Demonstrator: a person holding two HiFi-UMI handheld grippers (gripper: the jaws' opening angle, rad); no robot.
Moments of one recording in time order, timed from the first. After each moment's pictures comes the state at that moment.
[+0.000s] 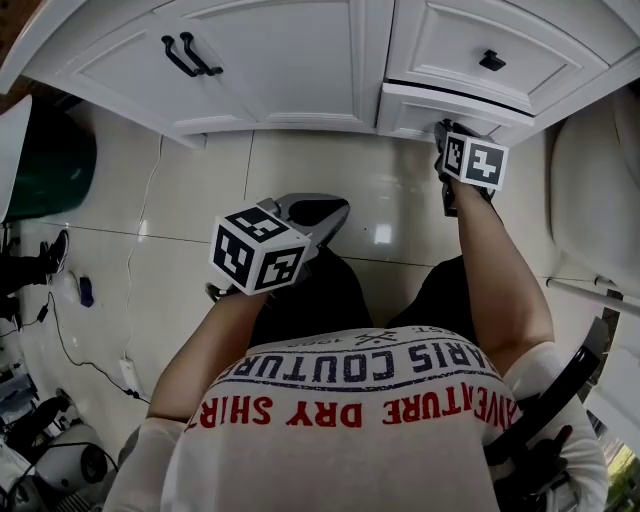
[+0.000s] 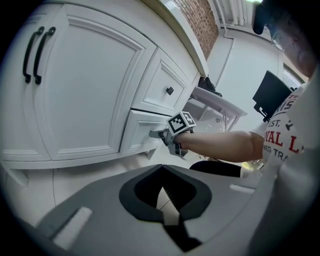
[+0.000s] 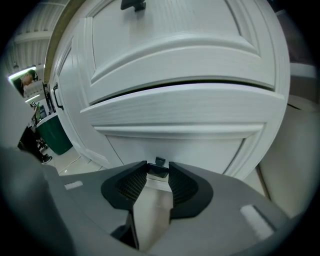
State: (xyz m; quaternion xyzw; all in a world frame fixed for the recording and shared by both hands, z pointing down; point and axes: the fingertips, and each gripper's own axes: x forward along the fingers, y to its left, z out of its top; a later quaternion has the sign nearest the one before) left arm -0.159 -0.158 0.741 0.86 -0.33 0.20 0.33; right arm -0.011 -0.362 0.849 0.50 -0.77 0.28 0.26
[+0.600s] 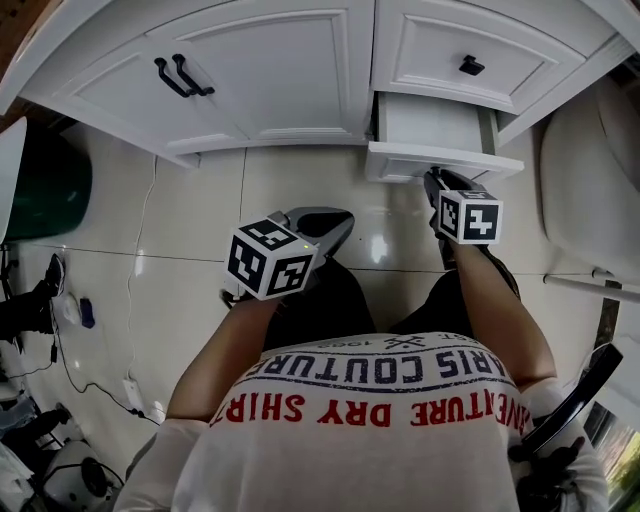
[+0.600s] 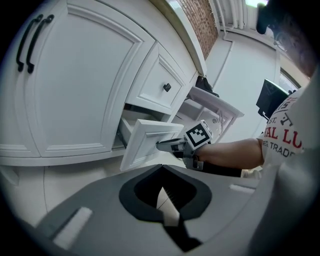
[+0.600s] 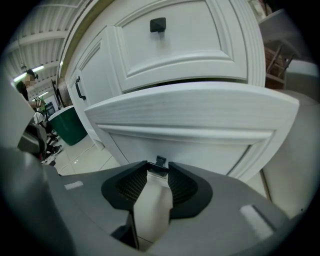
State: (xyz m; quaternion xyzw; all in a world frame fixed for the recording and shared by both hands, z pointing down) left arm -0.140 -0.157 0.751 0.87 -0.31 0.19 0.34; right arm -0.004 -0.272 0.850 0.45 -0.80 0.29 0.29
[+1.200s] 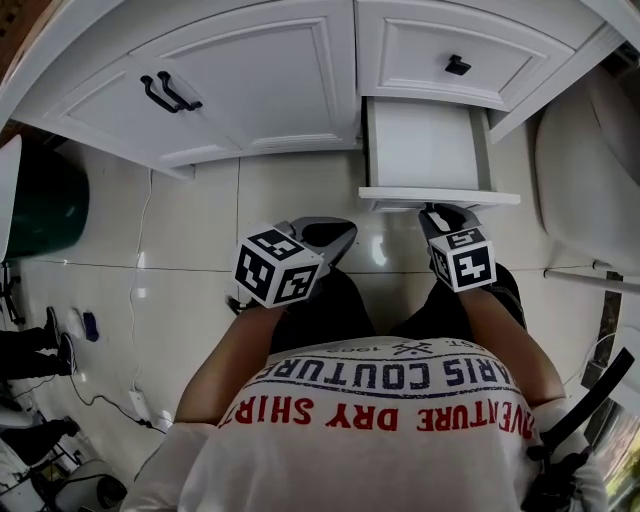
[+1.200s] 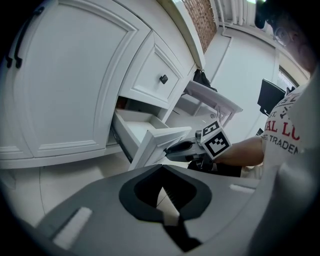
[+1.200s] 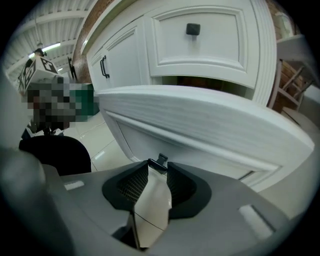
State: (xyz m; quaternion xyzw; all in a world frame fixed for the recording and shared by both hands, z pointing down) left arm -0.124 -0.155 0.763 0.87 -0.29 0.21 0.34; right arm 0.001 -0.204 0.848 0.38 -0.81 0.23 0.37
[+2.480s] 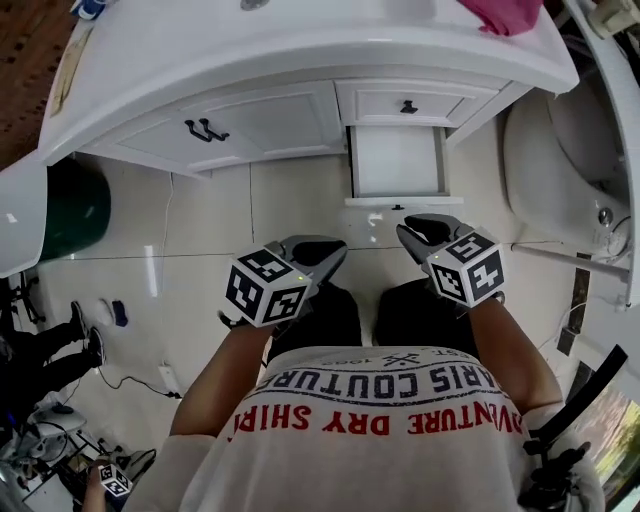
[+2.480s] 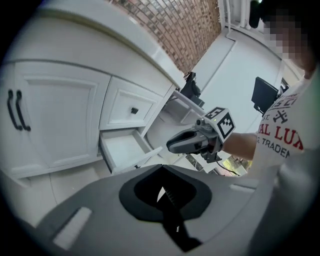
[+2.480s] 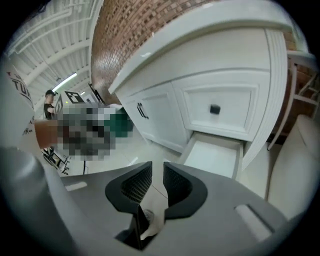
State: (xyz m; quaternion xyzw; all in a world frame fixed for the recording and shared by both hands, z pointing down) left arm -0.104 -0.120 0.553 0.86 -0.25 0.23 0.38; right arm -0.024 -0.158 0.589 0.25 -0.86 0.31 0.31
